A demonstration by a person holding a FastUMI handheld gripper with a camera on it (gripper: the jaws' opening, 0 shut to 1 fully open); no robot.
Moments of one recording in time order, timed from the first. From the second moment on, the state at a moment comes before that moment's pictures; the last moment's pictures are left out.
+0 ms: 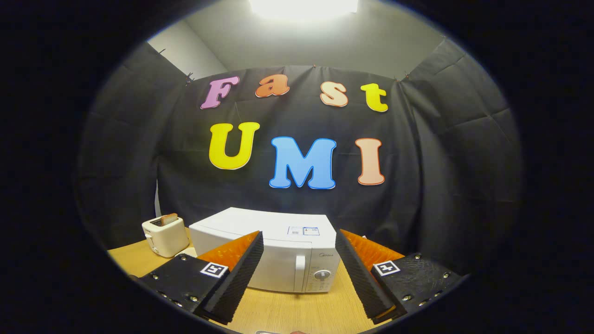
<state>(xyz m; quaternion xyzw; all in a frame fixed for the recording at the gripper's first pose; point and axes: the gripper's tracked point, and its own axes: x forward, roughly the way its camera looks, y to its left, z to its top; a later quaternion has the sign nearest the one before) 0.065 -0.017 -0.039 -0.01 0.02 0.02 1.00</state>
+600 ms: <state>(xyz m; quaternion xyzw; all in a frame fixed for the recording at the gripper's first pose) 0.132 -0.015 -0.116 0.00 0.09 0.05 0.99</state>
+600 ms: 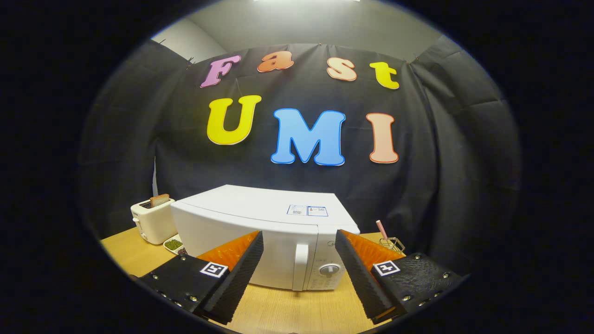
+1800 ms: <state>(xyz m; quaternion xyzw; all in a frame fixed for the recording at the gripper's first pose) 0.193 -0.015 -0.239 0.03 0.22 0.03 0.97</state>
